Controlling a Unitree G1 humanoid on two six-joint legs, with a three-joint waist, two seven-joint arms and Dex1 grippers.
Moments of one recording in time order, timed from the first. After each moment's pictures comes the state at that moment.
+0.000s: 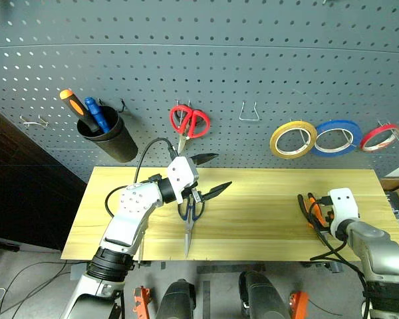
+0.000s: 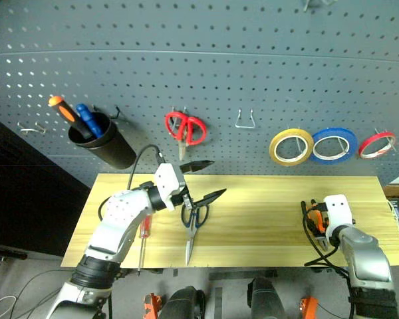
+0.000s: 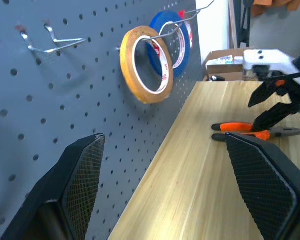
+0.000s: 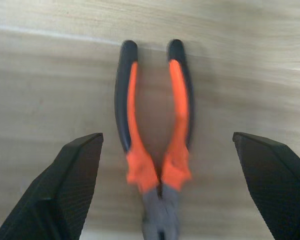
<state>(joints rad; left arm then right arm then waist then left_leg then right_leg) -0.39 0.39 -0.15 -0.04 -0.20 -0.05 -0.86 -0.19 -0.45 -0.22 0.03 0.07 0.86 0.39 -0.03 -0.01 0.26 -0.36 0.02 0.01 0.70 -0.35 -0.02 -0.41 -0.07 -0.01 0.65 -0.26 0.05</state>
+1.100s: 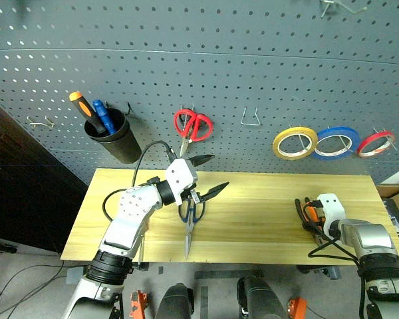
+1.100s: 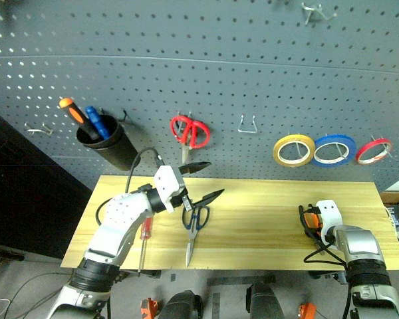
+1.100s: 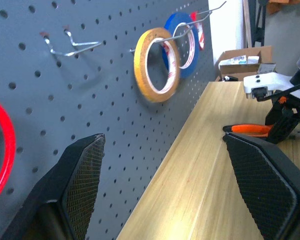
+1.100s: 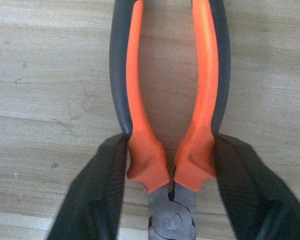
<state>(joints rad) -0.37 0.39 -0.15 -0.04 -0.18 -0.07 -0.82 -0.33 -0.52 -0.11 0.36 0.10 0.88 0.46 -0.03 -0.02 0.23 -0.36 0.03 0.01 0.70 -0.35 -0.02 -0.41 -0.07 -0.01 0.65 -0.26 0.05</state>
